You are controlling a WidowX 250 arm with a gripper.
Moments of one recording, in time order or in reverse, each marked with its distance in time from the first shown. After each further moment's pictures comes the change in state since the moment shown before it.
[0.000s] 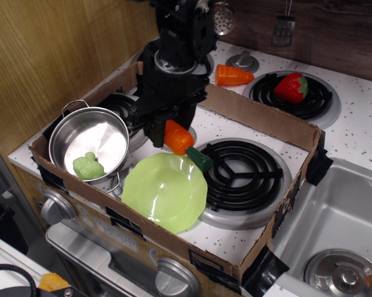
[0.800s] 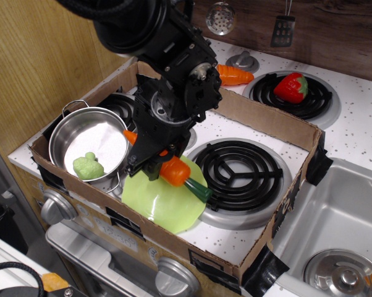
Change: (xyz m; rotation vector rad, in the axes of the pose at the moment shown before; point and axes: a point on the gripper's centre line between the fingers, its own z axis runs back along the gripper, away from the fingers) arm -0.026 0.026 -0.005 -0.054 -0.118 0.177
